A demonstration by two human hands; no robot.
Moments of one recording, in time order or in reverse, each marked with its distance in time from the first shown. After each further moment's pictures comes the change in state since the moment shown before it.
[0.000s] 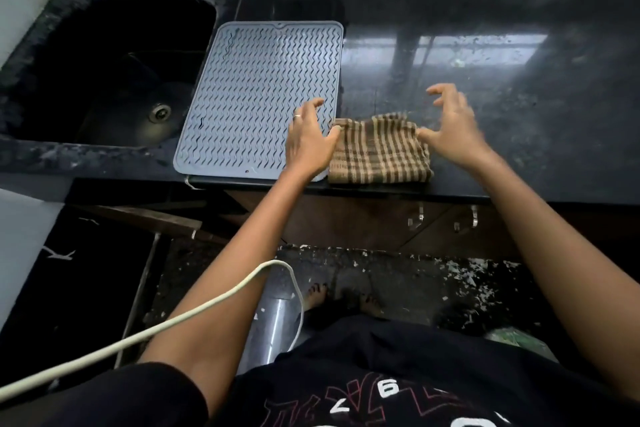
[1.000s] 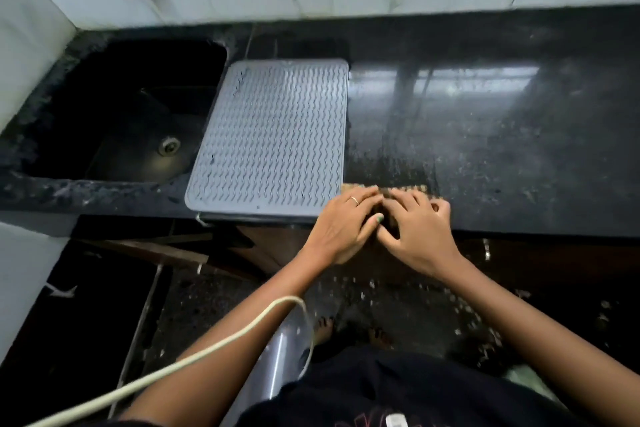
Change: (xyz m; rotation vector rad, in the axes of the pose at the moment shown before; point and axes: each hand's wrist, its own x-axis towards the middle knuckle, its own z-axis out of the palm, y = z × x) left_hand -0.044 -0.021 0.019 0.322 -0.339 0.557; right_hand -0.075 -0.025 0.060 -0.582 -0.162 -0.196
